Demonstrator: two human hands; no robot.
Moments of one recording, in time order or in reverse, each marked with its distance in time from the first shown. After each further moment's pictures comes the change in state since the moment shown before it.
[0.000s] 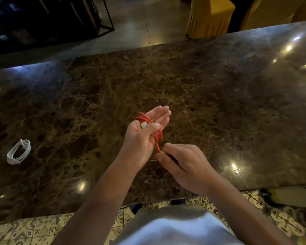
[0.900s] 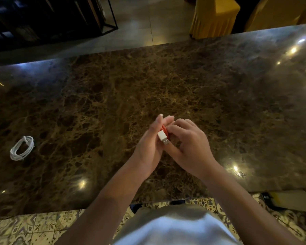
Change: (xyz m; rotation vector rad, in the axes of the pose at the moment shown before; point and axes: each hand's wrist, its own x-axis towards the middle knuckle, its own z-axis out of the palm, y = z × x) left_hand -0.017 -0.005 0.011 0.210 0.006 -0.176; right_hand 0.026 0.009 -0.003 -0.113 0.215 0.053
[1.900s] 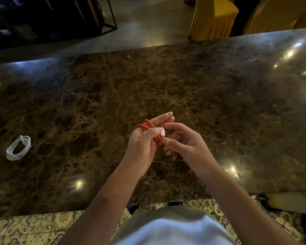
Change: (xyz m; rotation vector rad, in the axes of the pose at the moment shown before) left_hand 0.005 -0.004 -0.017 -0.109 -0.022 0.202; right_hand -0.005 0.012 0.002 0.979 -0.162 0.476
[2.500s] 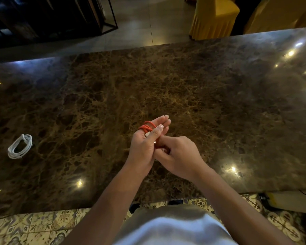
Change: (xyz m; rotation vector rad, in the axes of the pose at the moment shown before) left_hand -0.001 -0.012 0.006 0.050 0.244 -0.025; right_hand 0.003 0.001 0.027 -0.905 -0.053 -0.237
